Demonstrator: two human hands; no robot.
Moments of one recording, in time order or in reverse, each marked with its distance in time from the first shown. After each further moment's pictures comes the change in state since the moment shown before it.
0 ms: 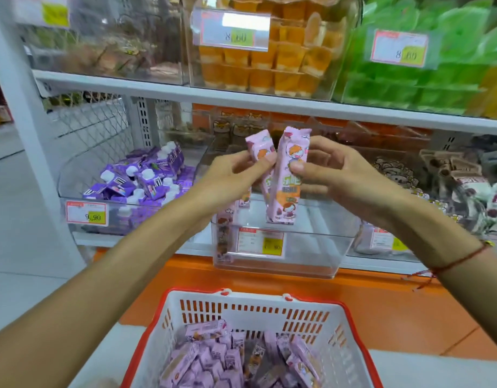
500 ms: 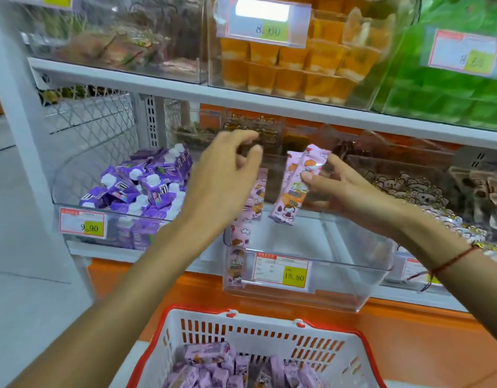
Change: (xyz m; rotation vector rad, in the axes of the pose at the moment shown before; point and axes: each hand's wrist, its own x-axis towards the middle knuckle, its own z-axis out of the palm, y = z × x) left_hand 0.032 -0.021 -0.025 0.409 0.402 0.303; right_hand 0.061 0.043 -0.010 -0.037 0.008 0.155
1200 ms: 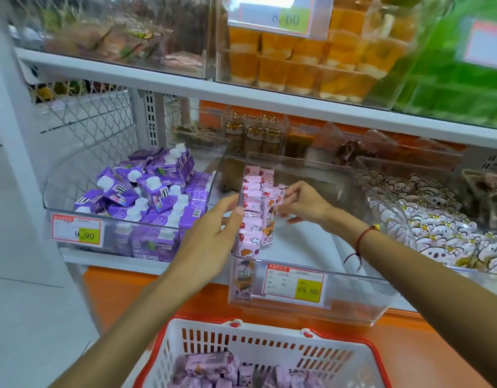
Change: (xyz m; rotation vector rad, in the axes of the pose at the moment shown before) left_hand -0.040 -0.064 0.014 -0.173 -0.248 -0.327; right_hand 0.091 0.079 0.015 -0.328 0.139 0.284
